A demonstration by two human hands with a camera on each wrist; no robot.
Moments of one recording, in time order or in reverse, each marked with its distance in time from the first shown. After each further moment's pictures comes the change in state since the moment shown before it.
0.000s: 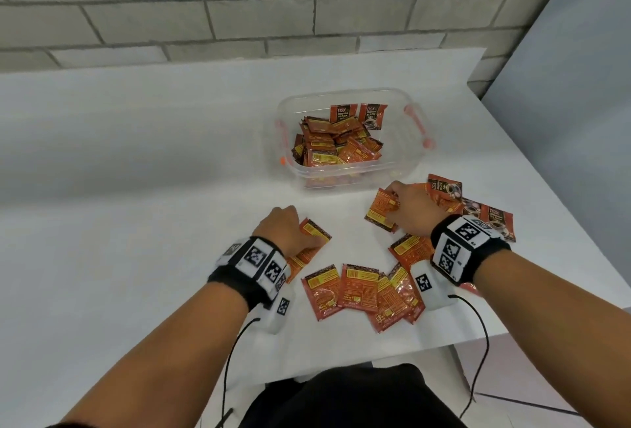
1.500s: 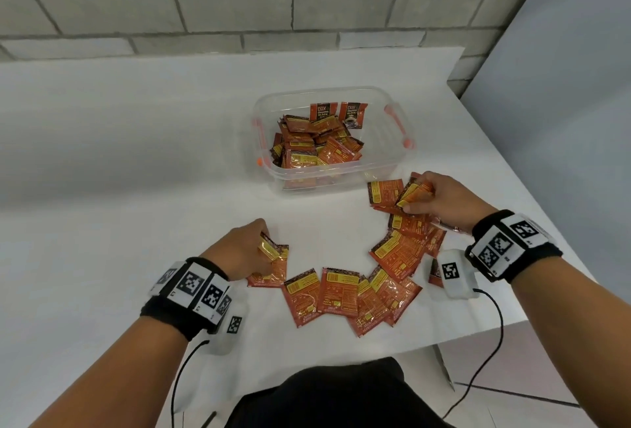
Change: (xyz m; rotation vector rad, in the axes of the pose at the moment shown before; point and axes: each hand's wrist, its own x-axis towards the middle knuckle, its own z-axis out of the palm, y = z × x) left_hand 0.001 -0.040 0.004 -0.095 -0.125 0.122; right_hand -0.019 0.051 -0.054 0.345 0.059 0.052
